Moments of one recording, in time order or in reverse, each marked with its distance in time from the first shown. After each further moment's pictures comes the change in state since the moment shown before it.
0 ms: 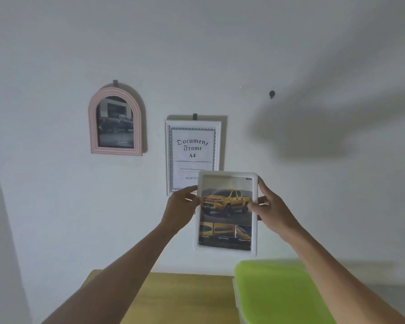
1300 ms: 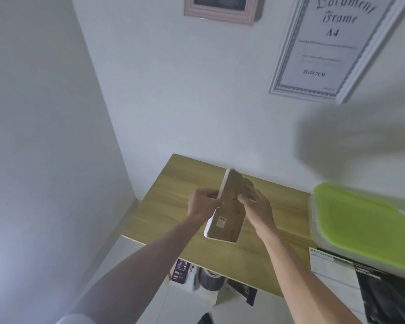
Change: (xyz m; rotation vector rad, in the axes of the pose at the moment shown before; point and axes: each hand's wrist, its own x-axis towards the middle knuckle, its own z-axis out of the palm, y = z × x) left_hand -0.174 -0.243 -0.084 -0.053 0.088 -0.725; right_hand -0.104 0.089 0.336 0.196 -0.196 0.483
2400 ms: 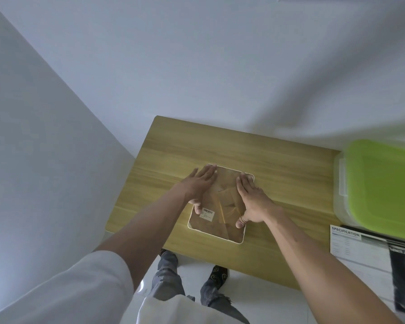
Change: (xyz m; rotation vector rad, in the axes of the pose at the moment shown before) left_hand 0.151 -0.075 0.035 1.410 -0.746 0.207; right_hand 0.137 0.129 0.001 -1.161 -0.752 -0.090
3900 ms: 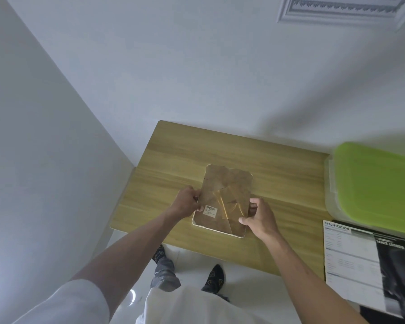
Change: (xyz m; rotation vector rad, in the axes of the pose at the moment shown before) left_hand -0.044 -0.003 0.058 -0.755 0.322 -0.202; right_hand -0.056 -0.020 0.053 0.823 0.421 0.367
